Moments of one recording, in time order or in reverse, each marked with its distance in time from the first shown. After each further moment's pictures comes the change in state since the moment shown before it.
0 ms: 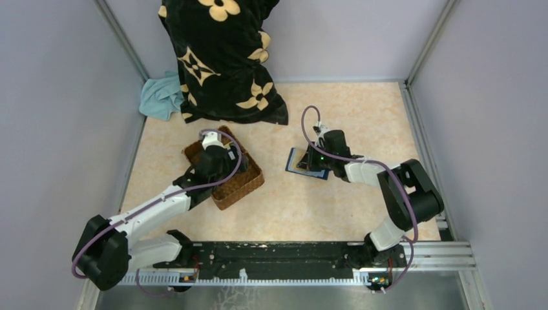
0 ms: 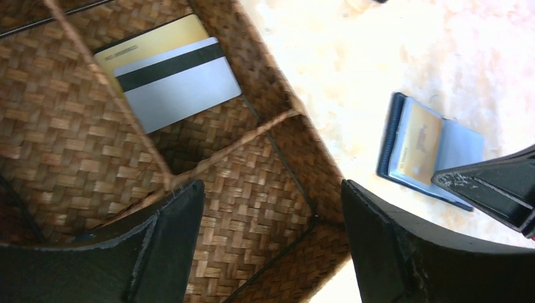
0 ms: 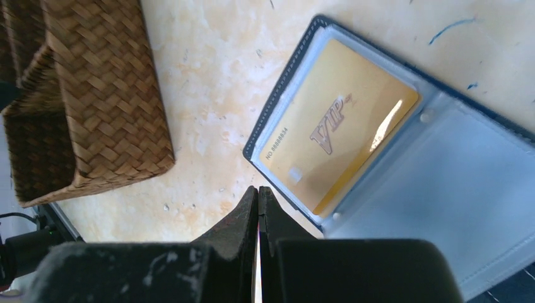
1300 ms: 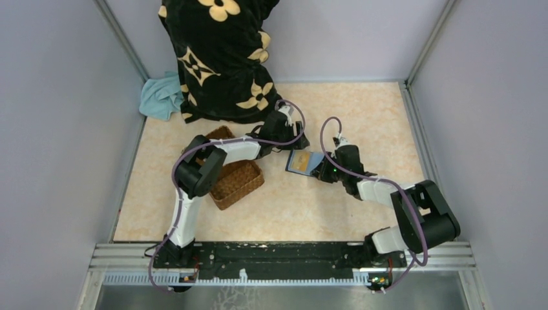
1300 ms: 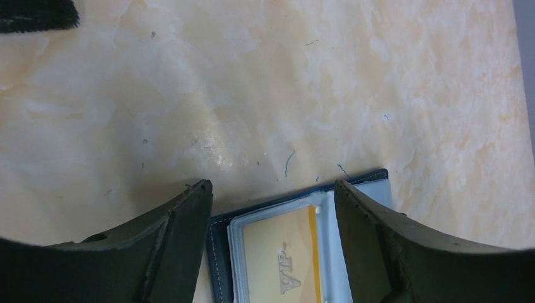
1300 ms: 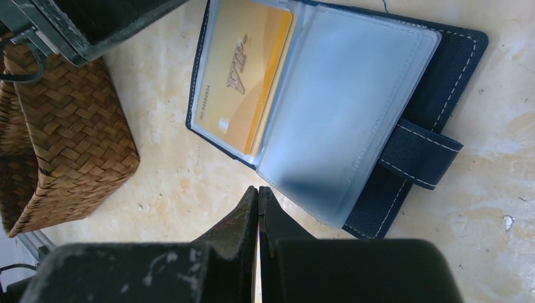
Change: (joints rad) left arm -0.077 1.044 0.836 0.193 0.472 0.076; right arm -0.061 -0.212 -0.244 0.070 0.135 0.125
